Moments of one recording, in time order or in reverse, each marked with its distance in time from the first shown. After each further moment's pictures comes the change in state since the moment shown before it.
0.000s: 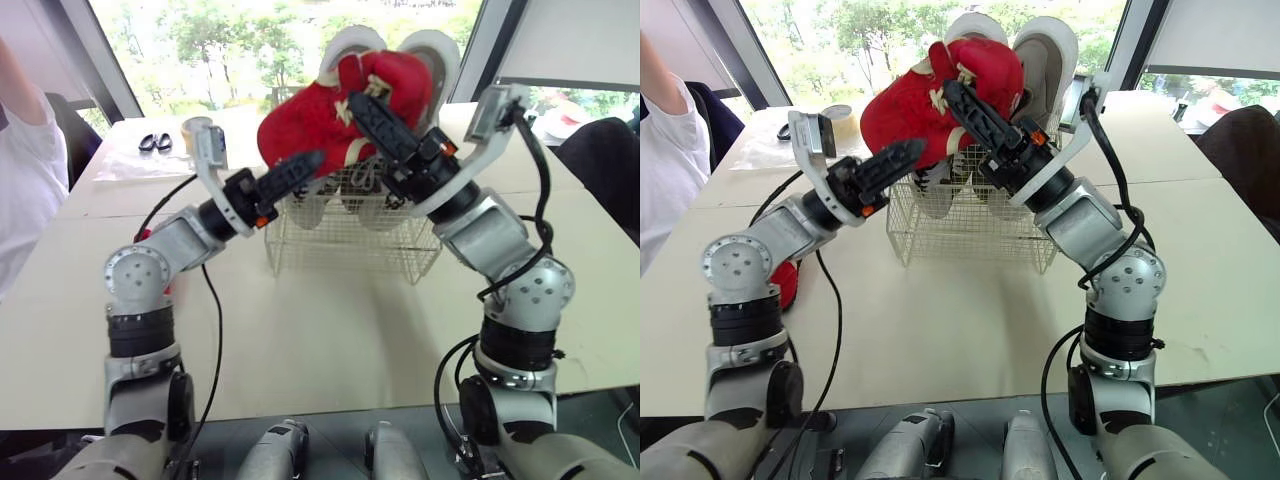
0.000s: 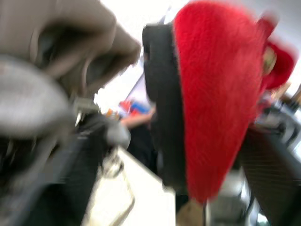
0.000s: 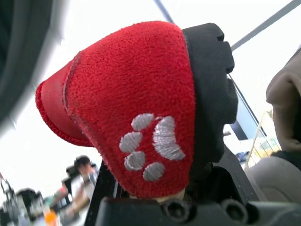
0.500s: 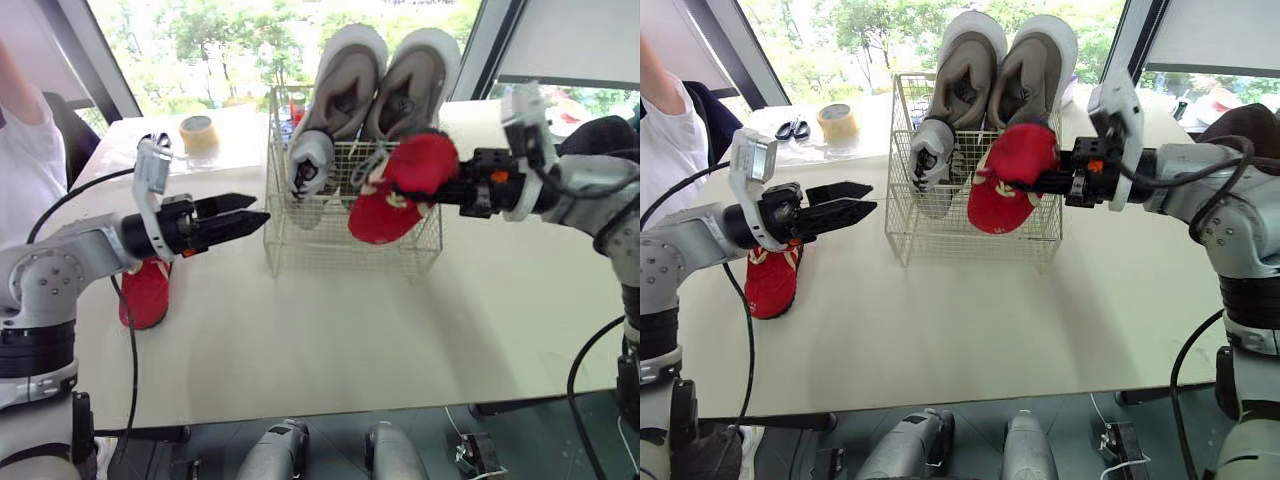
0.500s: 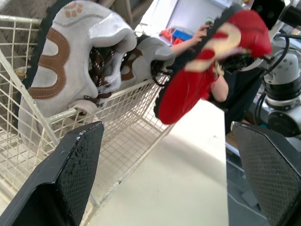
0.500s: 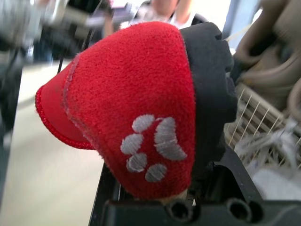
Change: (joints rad) left arm 0.093 0.376 -0.024 -0.010 0.196 -0.027 -0.328; right arm -0.074 -0.638 0.248 0.237 -0.566 -0.112 0.925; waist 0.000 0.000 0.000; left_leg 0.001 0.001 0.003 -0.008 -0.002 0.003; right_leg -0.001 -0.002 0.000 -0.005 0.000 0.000
